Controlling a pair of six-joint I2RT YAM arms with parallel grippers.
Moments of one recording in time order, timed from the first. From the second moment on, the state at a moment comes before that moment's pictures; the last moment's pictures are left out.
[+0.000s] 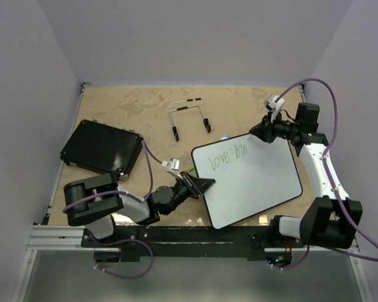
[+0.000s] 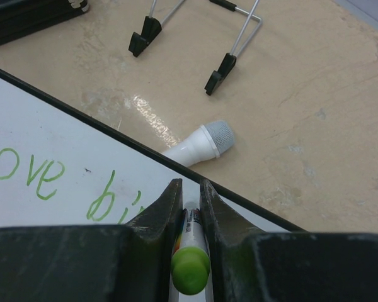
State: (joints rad) left arm -1.21 1.62 0.34 1.31 -0.39 -1.04; right arm -0.12 1.28 1.02 -0.39 -0.91 -0.46
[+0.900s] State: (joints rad) left arm -1.21 1.62 0.34 1.31 -0.40 -1.04; right arm -0.12 1.23 1.00 -0.59 -0.91 -0.64
